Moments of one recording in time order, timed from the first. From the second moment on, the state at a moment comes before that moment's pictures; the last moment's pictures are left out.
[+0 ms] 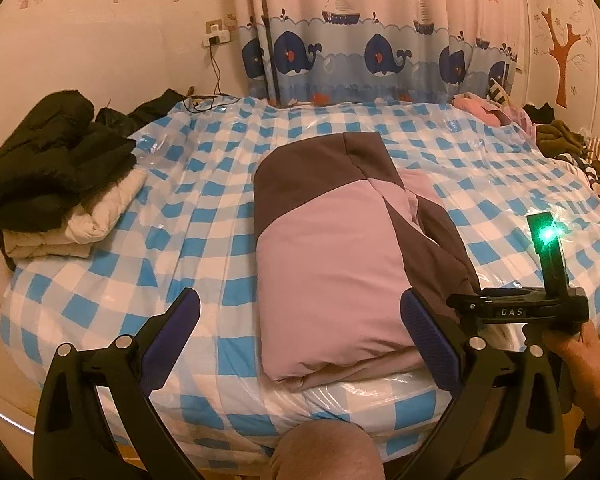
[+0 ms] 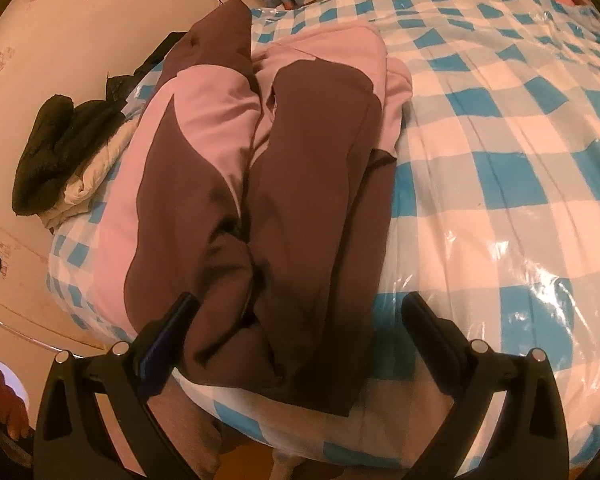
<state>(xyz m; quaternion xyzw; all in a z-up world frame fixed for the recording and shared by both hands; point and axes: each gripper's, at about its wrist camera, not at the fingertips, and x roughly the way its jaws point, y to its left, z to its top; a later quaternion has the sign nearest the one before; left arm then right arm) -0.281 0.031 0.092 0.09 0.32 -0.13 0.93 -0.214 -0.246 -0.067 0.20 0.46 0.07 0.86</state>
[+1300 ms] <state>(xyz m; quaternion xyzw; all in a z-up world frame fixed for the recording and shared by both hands) -0.324 0.033 0.122 0.12 0.29 -0.10 0.94 -0.214 -0.214 -0.070 0.16 0.46 0.07 0.87</state>
